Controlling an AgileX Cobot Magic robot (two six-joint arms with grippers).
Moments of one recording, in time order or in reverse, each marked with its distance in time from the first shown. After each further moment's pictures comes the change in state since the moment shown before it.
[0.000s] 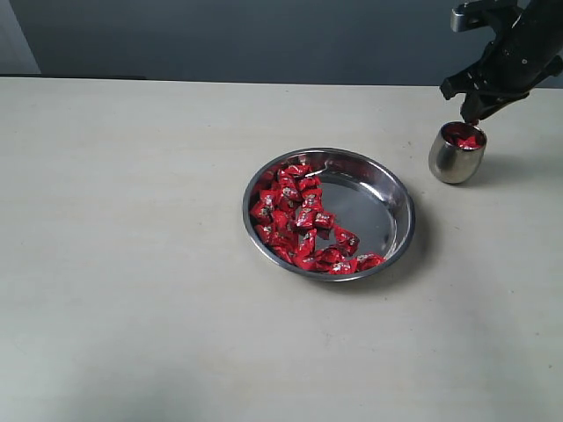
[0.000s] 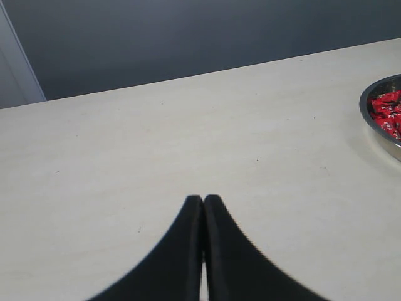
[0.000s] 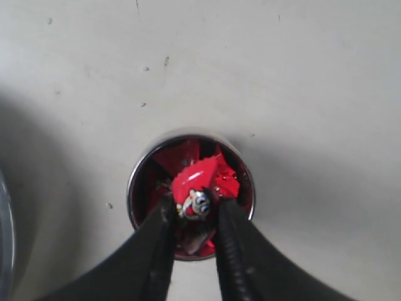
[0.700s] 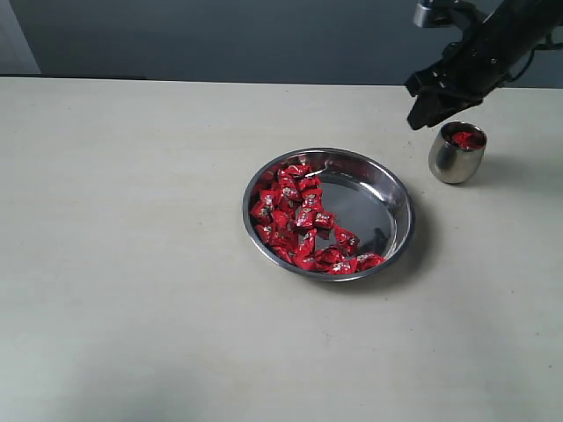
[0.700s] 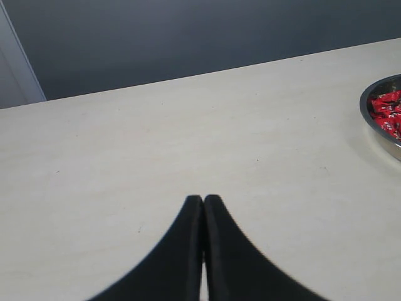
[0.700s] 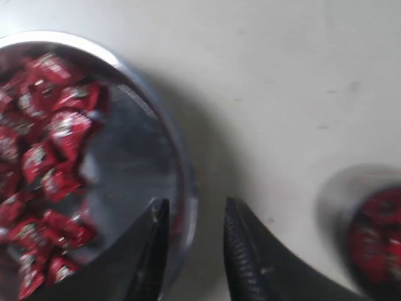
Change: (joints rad) left arm 0.000 0.000 0.000 0.000 0.000 0.000; right arm 0.064 0.000 0.000 0.303 0.132 -0.219
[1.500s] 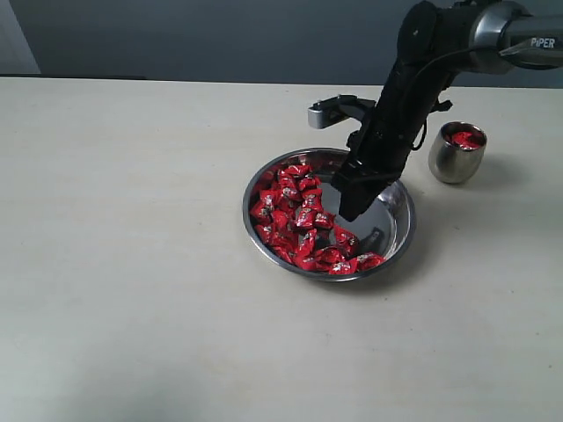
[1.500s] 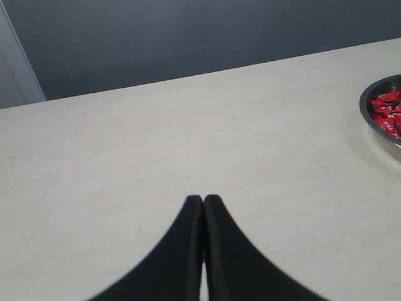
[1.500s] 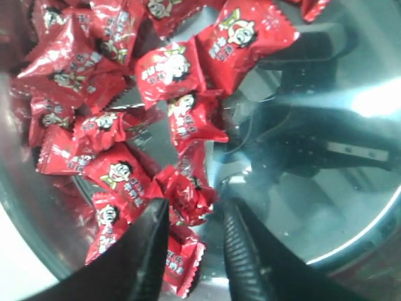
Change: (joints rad) left arm 0.000 0.000 0.000 0.000 0.000 0.000; right arm 0.258 0.087 0.102 -0.069 0.099 -0.073
